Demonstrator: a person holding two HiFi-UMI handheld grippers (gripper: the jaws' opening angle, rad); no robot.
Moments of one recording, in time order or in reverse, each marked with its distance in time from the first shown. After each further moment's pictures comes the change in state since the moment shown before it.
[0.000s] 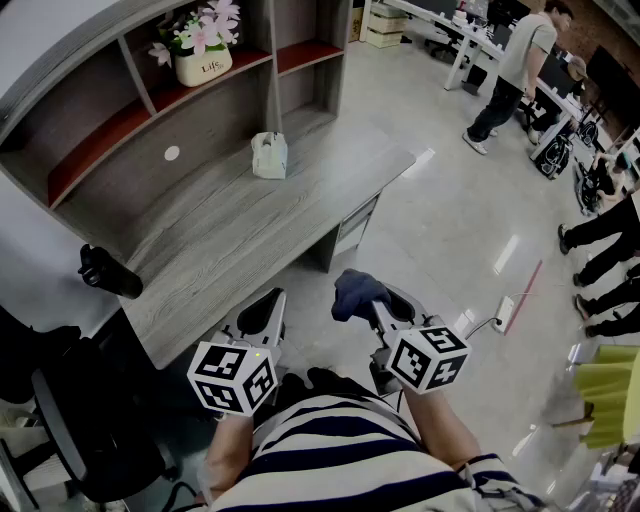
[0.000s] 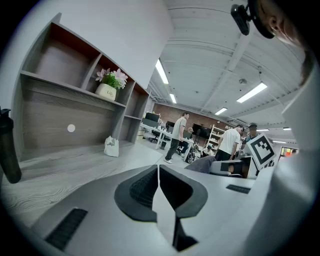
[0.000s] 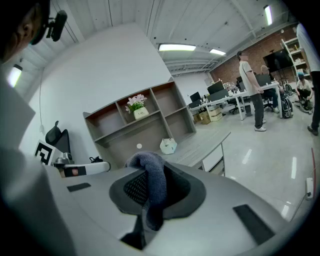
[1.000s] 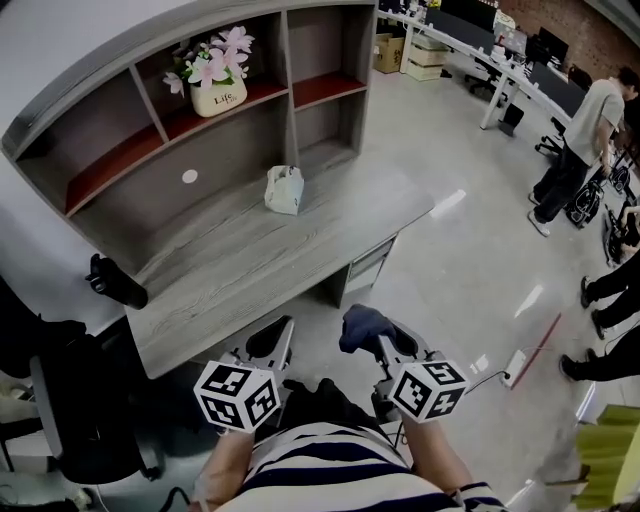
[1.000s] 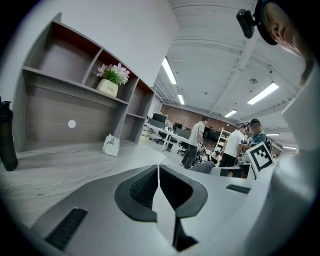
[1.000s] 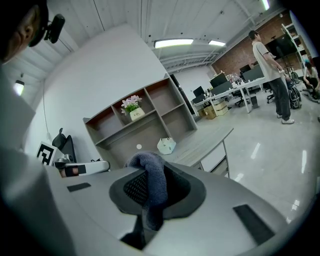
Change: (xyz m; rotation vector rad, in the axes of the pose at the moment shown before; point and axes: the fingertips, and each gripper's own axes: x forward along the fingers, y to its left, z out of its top) left arm 0.052 -0.021 0.001 -0.059 -0.013 0.085; right arm 0.017 -0.064 0.013 0.048 0.033 0.095
